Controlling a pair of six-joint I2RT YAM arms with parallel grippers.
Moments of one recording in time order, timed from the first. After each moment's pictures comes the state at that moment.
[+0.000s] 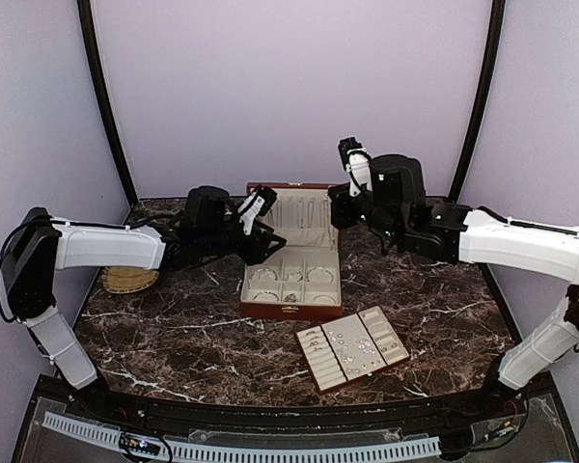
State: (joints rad) left arm -0.72 1.66 1.06 0.18 0.21 0.05; right arm 0.92 1.46 1.18 0.01 0.40 0.16
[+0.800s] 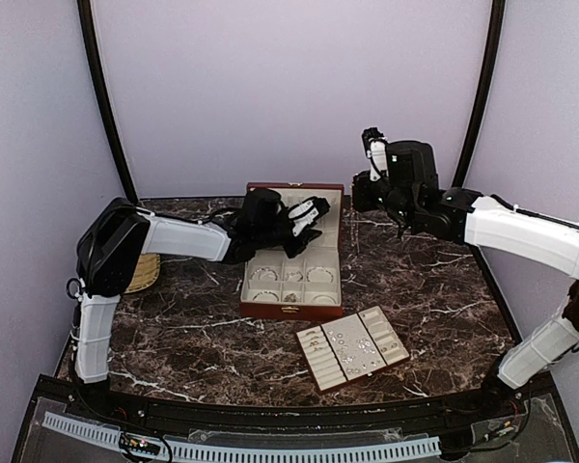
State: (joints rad) left arm -0.76 2.15 1.49 0.31 0.15 0.48; right arm 0.76 1.46 1.23 -0.09 0.39 0.16
